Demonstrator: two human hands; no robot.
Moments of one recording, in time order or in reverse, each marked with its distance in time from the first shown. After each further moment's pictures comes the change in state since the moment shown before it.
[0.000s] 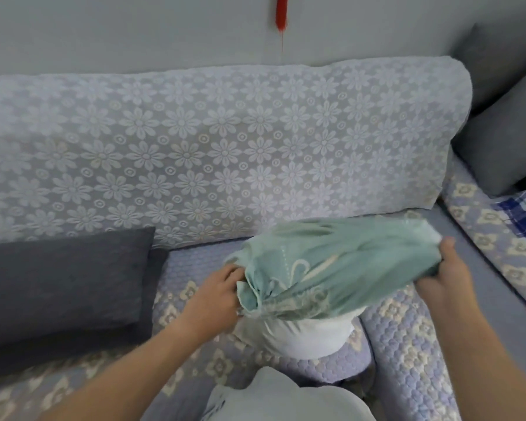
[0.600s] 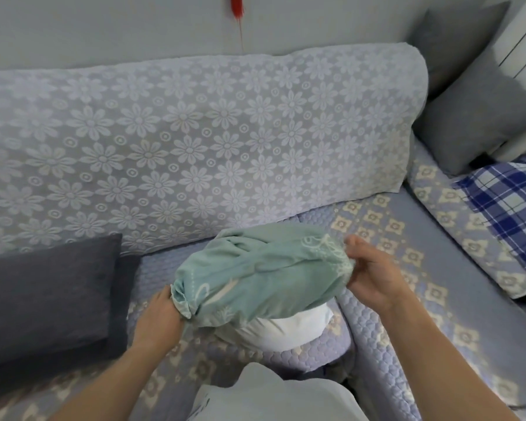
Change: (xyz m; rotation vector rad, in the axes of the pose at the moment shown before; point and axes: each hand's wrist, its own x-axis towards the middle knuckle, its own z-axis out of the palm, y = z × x) left_hand -0.056 -0.020 0.029 -0.115 -0.391 -0.886; right_hand -0.042 0.026 0.024 -0.079 -0.428 0.313
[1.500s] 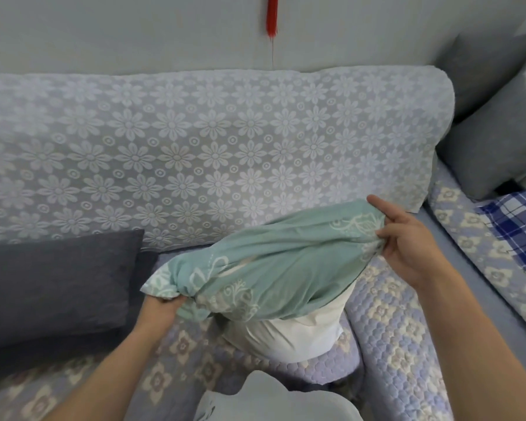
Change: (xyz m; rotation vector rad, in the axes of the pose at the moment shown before) left_hand -0.012 -0.007 -0.035 -1.032 0.093 -0.360; right_hand 0.006 -0.063 0.039 -0.392 0.128 -0.259
